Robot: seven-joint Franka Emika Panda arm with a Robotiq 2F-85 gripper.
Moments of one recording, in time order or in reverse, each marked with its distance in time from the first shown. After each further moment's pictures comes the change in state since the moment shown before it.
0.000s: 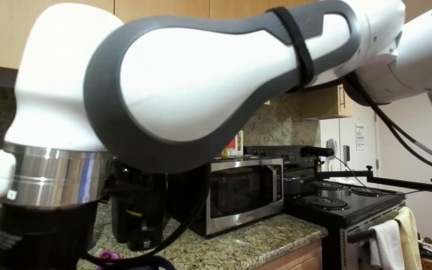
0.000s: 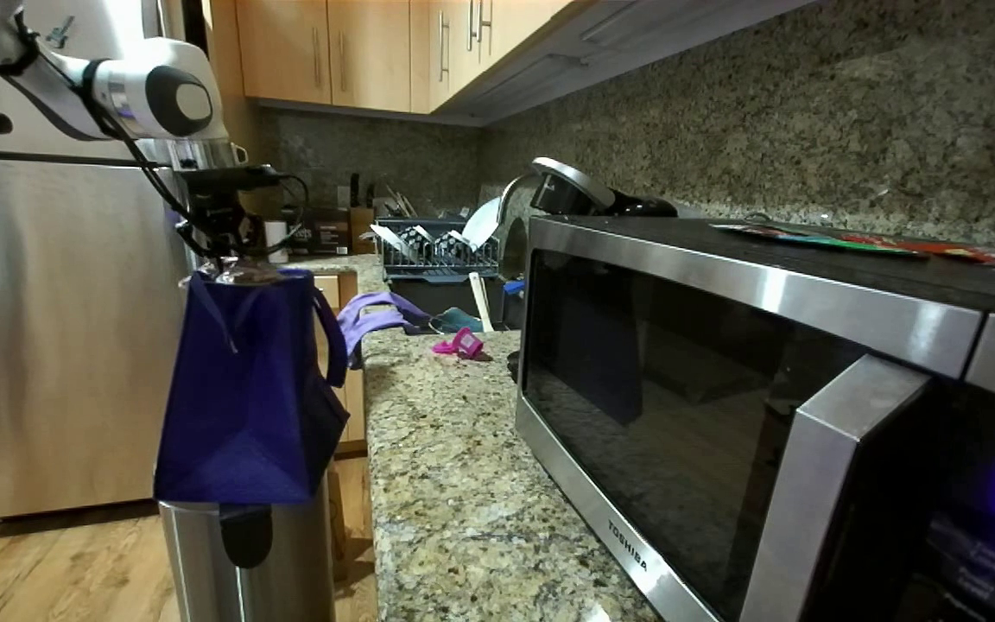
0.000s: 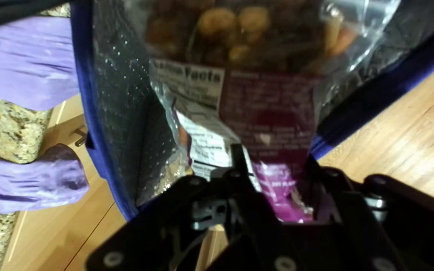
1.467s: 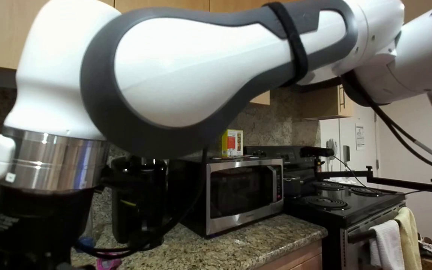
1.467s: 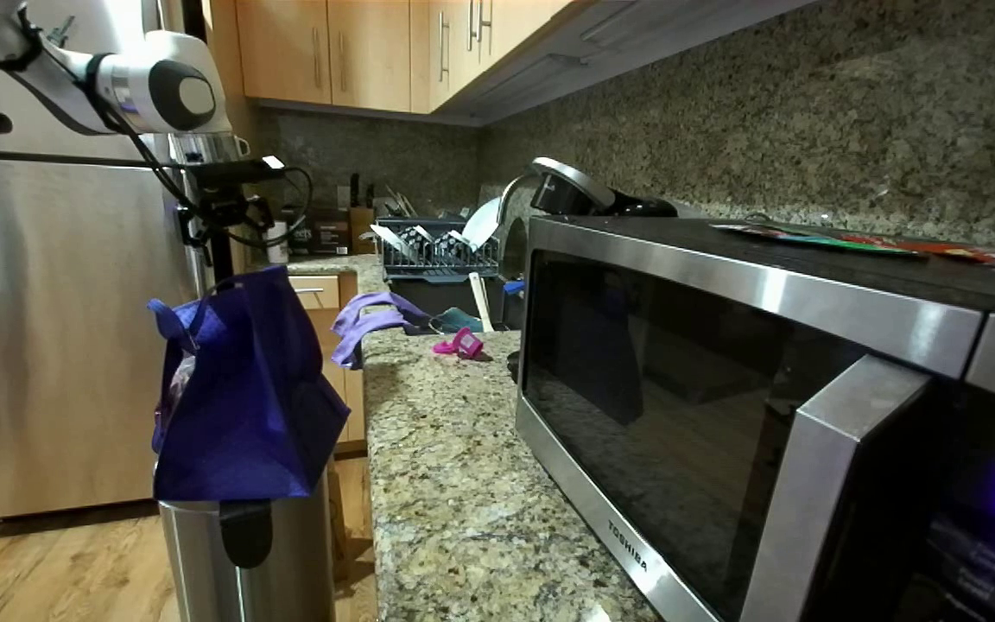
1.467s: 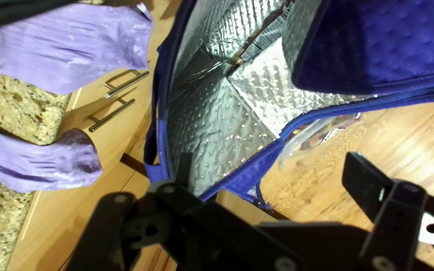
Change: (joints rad) arm 0.001 -0.001 -0.004 0.026 0.002 0.012 -0.040
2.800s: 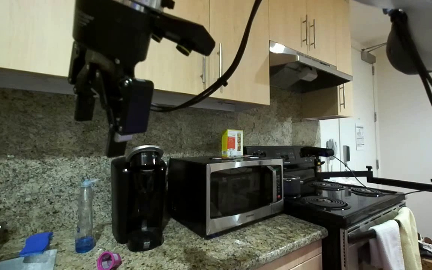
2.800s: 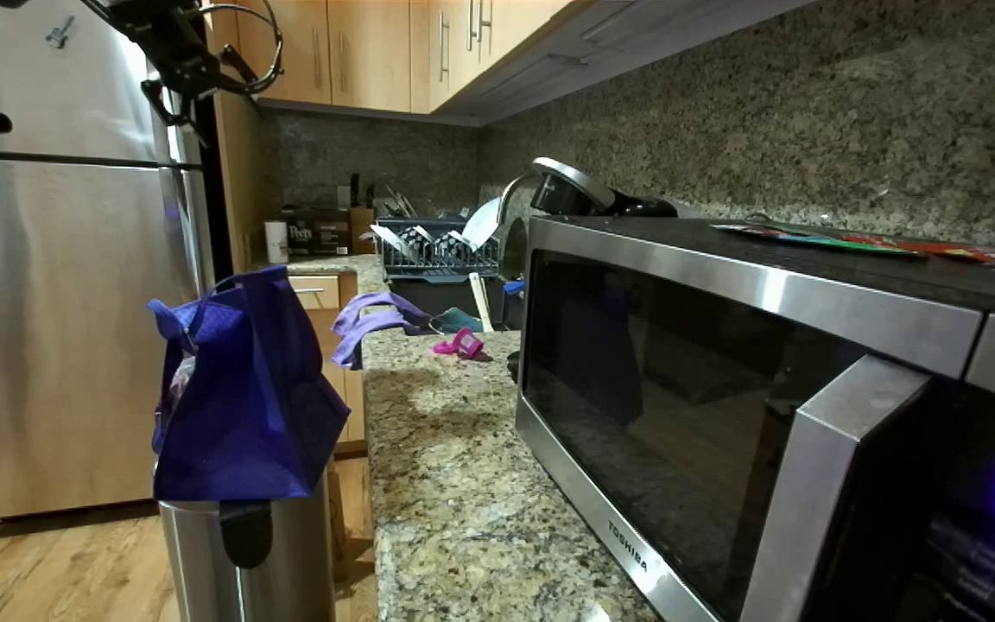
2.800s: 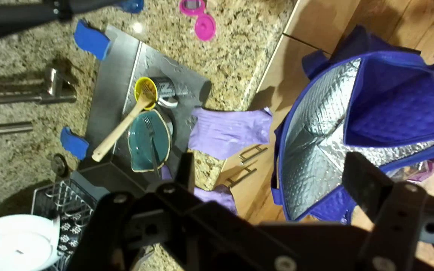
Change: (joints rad) arm 0.068 -0.294 -0.026 0.041 -0.376 -0.284 0.294
